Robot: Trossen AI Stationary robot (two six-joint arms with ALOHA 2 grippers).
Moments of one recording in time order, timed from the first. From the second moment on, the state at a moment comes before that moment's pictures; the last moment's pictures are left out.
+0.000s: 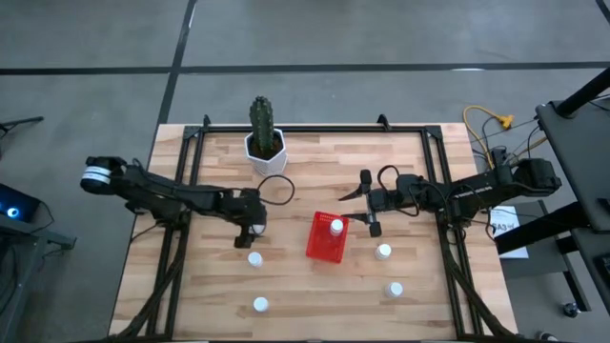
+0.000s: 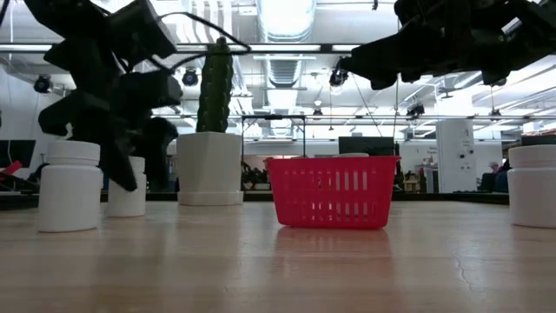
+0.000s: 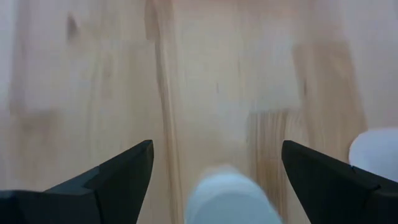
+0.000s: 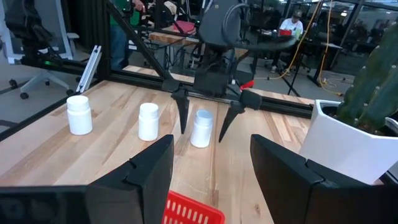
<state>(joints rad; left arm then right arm) -0.07 1.28 0.58 -0.30 -0.02 0.01 -0.02 1.22 0.38 0.74 -0.14 -0.13</state>
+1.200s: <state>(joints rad) -0.07 1.28 0.60 -0.41 -0.01 -0.05 -0.02 1.22 0.38 0.74 -0.14 -0.12</state>
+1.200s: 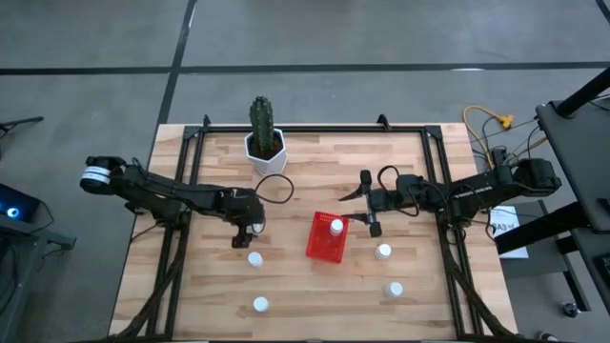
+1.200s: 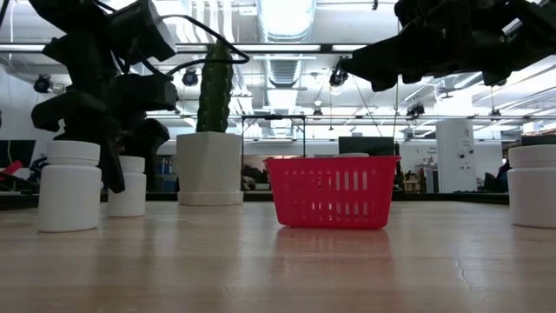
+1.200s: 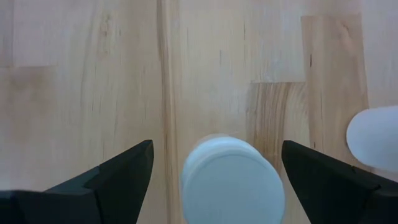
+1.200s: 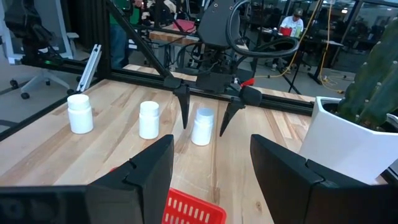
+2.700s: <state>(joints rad) -0.07 1.28 0.79 -0.51 0.01 -0.04 -0.02 1.22 0.38 0.74 -0.14 -0.12</state>
